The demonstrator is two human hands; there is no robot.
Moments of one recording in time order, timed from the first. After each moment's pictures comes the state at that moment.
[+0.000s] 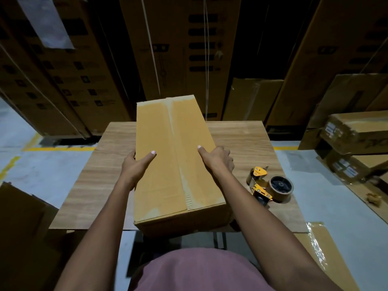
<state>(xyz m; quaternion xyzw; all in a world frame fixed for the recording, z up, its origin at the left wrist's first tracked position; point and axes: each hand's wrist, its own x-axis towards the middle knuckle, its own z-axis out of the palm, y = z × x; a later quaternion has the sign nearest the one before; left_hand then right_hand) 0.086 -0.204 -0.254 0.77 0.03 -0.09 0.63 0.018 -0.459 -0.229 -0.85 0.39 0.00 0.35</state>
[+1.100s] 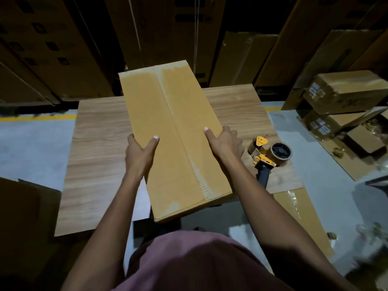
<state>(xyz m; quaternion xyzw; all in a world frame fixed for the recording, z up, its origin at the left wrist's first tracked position) 0.068 -0.191 -0.243 0.85 0.06 -0.10 0.52 -0.001 -0.427 -0.225 -0.87 0.42 0.02 0.25</state>
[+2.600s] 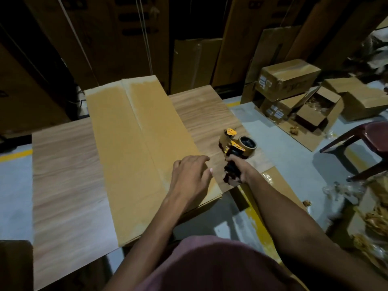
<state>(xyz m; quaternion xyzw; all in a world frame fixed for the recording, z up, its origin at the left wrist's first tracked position) -0.041 -0.286 -0.200 0.84 -0.46 -0.09 0.27 -0.126 -0.501 -0.283 -0.45 0.61 -0.02 0.65</state>
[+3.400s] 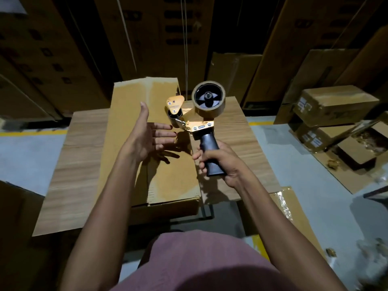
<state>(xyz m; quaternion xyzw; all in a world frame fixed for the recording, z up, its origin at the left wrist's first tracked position) 0.021 -0.280 -0.135 0.67 0.03 -0.35 0.65 -0.130 -0.460 -0.152 -0.55 0.18 0.05 0.81</state>
